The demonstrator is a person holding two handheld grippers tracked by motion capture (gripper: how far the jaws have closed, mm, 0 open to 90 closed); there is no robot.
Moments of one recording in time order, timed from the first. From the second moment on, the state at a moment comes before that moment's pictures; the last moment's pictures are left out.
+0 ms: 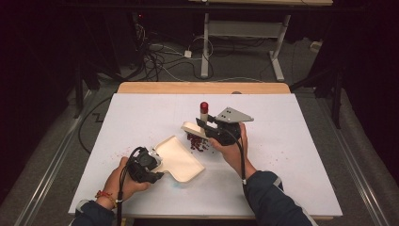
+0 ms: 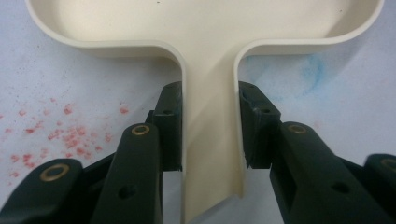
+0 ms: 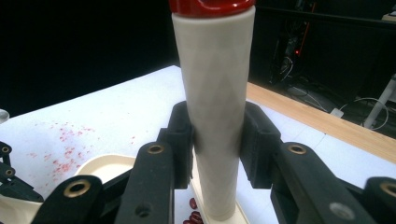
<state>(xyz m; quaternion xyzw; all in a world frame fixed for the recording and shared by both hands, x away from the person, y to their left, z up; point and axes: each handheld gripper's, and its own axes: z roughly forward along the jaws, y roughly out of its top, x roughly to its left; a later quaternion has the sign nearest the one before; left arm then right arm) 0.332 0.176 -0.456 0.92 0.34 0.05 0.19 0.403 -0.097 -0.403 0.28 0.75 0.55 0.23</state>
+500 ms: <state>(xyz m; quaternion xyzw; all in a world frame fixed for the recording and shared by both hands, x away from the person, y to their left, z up) 0.333 0.172 -0.455 0.92 0.34 0.05 0.19 0.392 -0.090 -0.401 0.29 0.75 0.55 0.22</state>
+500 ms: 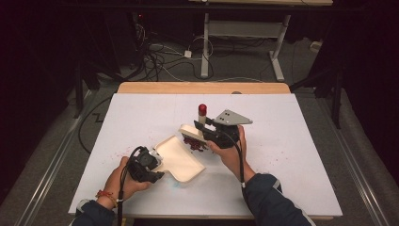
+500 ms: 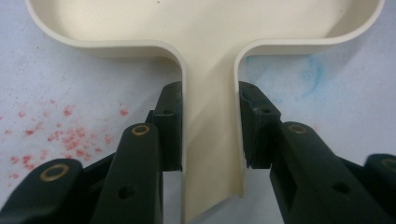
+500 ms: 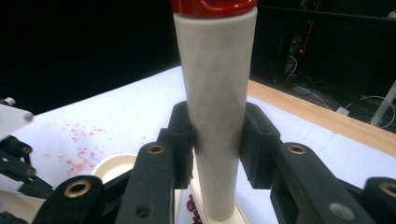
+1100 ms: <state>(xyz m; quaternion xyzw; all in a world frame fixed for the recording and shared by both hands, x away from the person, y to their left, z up) 0.335 0.164 -0.457 0.92 0.35 0.05 0.18 0.359 -0.062 -0.396 0.27 0.76 0.55 0.20</state>
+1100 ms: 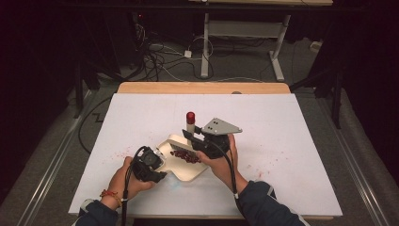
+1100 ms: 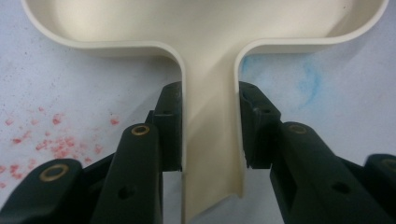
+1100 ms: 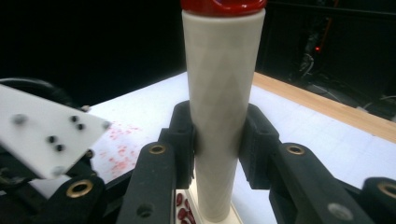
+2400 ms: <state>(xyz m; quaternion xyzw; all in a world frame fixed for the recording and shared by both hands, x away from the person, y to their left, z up) 0.319 0.163 -0.458 0.93 0.33 0.05 0.15 0.334 -0.171 -0.371 0.32 0.75 0.52 0.26</state>
